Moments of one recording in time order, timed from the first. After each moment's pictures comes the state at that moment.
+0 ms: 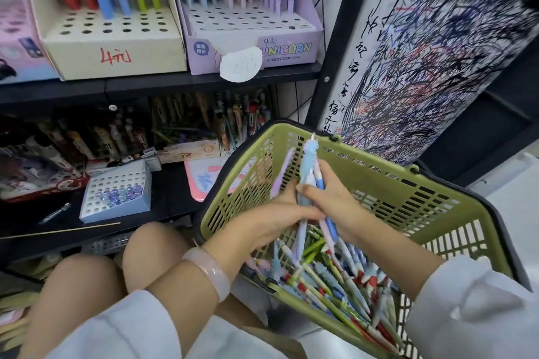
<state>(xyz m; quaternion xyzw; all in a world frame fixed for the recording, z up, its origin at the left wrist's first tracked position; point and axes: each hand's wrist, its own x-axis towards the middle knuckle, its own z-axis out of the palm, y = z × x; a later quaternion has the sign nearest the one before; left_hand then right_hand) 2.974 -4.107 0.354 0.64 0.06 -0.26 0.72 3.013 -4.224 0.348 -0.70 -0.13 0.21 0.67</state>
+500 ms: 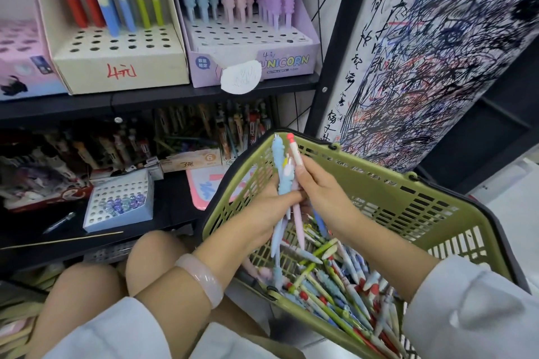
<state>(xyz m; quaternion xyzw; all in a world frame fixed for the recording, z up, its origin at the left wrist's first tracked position) 2.981 -4.098 0.353 0.56 0.07 -0.09 0.82 3.005 -4.204 0.378 -0.74 -0.19 0.17 0.62</state>
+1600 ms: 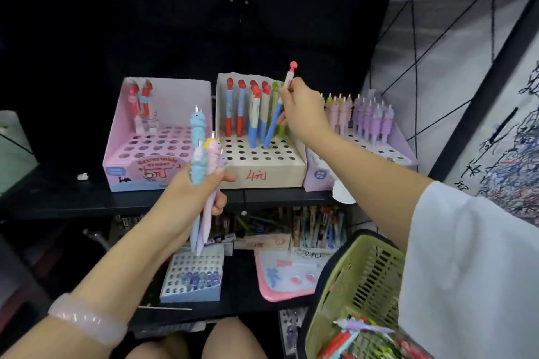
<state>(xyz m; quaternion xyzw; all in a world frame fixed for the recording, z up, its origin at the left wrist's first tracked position) 2.928 -3.842 0.483 0.63 0.11 0.22 0.73 3.116 -3.939 0.564 -0.80 -0.35 -0.14 0.46</state>
